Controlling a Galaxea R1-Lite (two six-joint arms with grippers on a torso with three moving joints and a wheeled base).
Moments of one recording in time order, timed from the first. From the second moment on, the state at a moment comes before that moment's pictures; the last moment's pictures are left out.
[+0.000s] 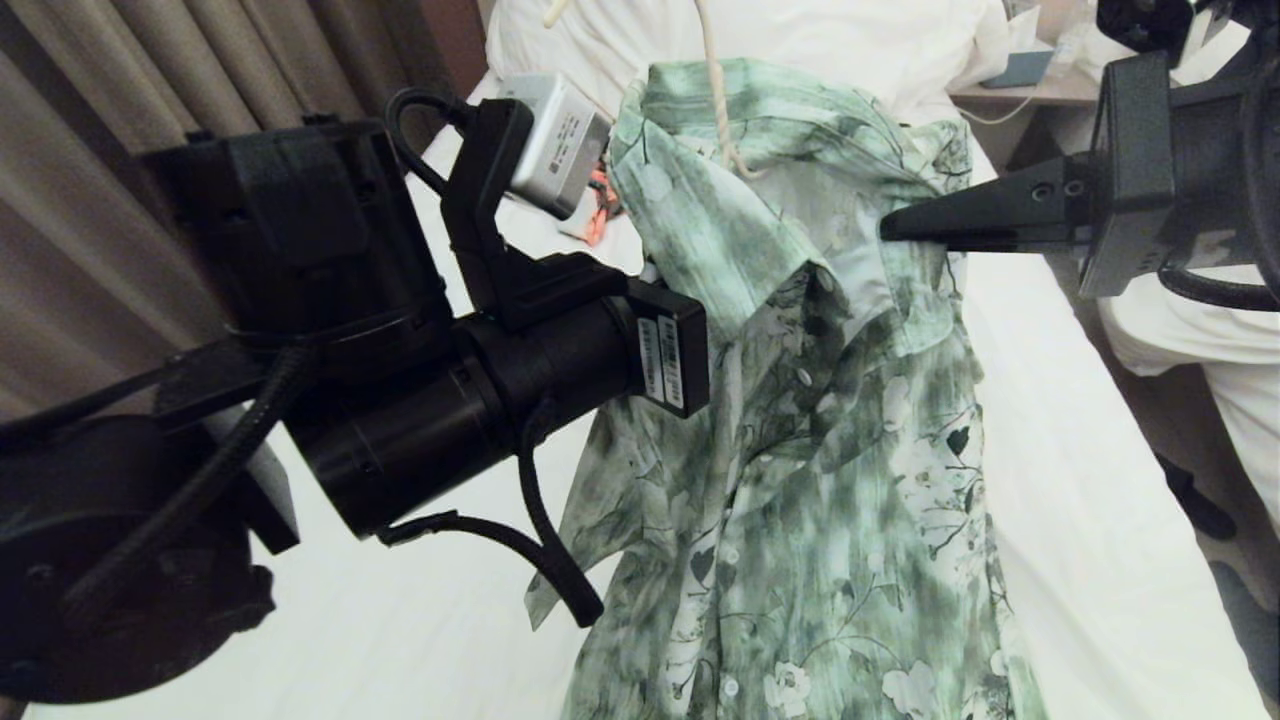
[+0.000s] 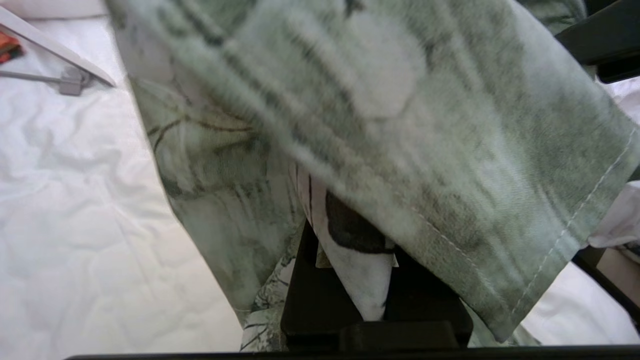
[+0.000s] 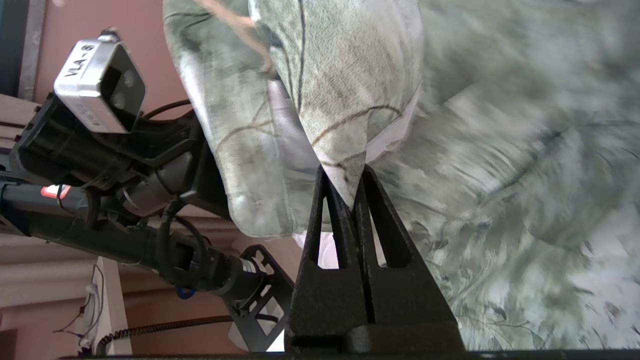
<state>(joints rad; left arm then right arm) -0.89 1.57 -0.99 -0.68 0.07 0.06 0.52 1.49 -1.59 0.35 0.47 0.45</state>
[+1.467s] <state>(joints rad) -1.01 1.51 -1.02 -0.67 0.12 0.06 0.49 1.42 -1.97 0.55 0.45 0.45</state>
